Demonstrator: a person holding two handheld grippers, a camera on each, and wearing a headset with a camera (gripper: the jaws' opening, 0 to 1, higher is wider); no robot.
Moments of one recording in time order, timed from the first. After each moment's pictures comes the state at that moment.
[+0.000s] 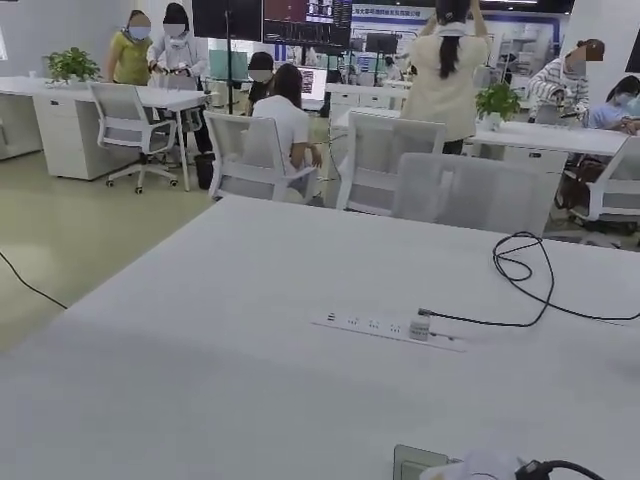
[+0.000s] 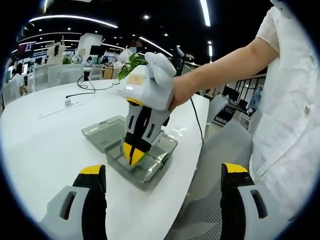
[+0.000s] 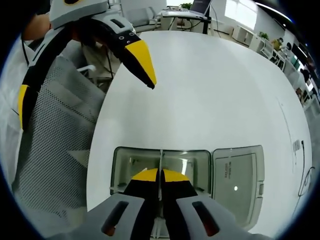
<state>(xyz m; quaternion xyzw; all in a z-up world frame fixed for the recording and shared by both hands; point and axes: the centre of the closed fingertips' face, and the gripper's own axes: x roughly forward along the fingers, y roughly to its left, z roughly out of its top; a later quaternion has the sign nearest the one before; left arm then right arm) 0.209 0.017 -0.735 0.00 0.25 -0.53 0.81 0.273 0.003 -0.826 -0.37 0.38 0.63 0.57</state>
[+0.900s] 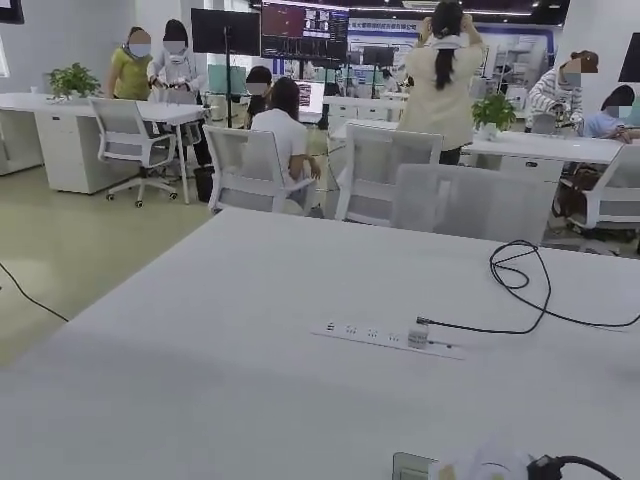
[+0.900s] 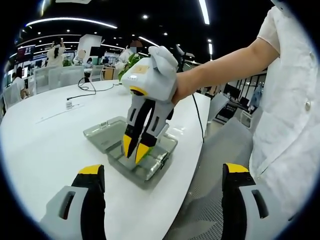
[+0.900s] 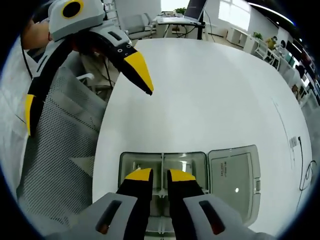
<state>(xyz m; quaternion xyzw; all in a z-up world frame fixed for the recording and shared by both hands) 0.205 0.018 -0.732 0.01 0.24 -0.52 0.82 0.270 0.001 -0.803 -0.34 0.36 0.63 0.60</state>
